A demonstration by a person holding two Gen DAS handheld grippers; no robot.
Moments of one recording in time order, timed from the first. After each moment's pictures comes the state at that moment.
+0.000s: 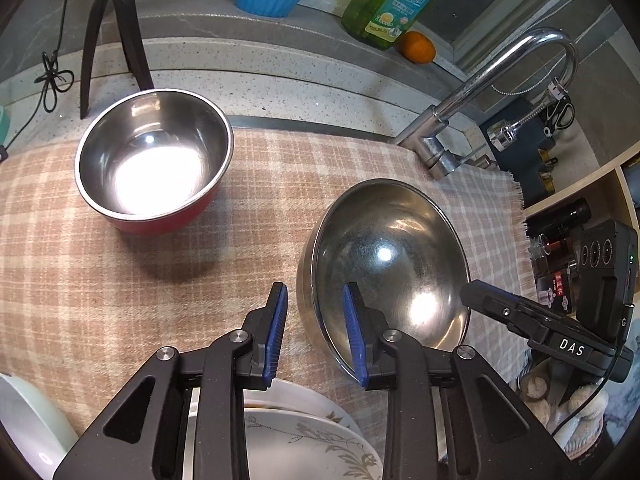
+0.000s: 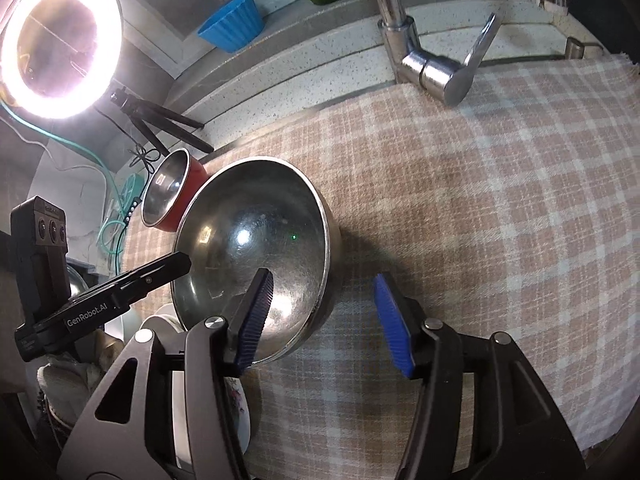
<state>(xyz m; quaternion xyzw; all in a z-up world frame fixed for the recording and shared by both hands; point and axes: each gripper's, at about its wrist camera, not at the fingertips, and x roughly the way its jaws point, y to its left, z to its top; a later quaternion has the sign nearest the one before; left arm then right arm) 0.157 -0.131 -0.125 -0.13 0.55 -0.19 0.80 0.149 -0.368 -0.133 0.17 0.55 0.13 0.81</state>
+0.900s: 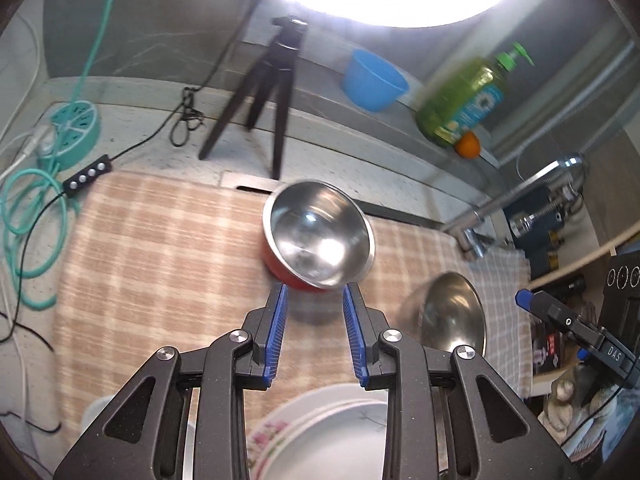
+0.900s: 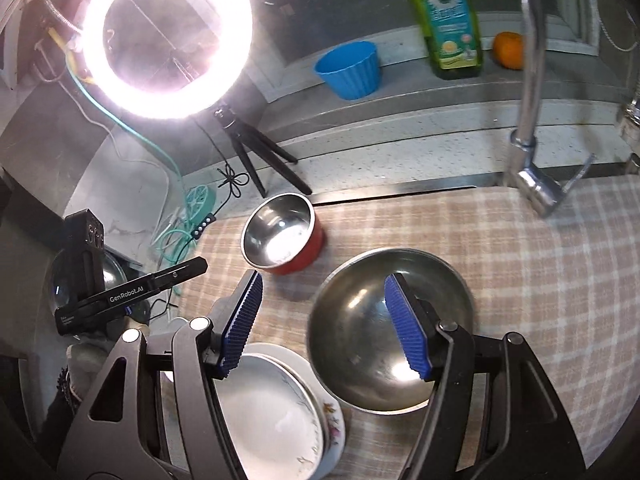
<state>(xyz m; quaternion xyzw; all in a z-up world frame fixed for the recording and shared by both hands) 0.160 0.000 -0.091 -0.20 0.50 -0.11 0.83 0.179 -0.281 -0.056 0.14 0.49 0.23 0.83</state>
